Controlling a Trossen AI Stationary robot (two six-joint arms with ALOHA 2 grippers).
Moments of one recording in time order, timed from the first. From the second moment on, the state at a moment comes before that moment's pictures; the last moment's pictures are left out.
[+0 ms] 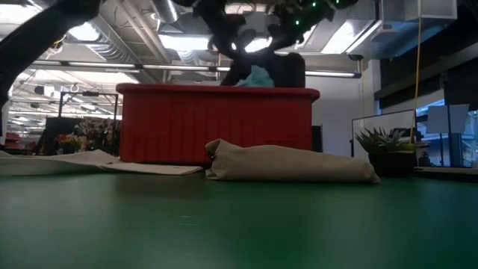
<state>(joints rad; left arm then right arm) 0.66 2.08 2.36 -0.74 -0.29 0.15 -0.91 1.75 1.87 -0.40 0.00 -0.40</state>
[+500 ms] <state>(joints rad) 0.62 1.87 2.36 -0.78 -0.26 0.18 -0.91 1.75 2.29 -0.65 -0.06 -0.40</state>
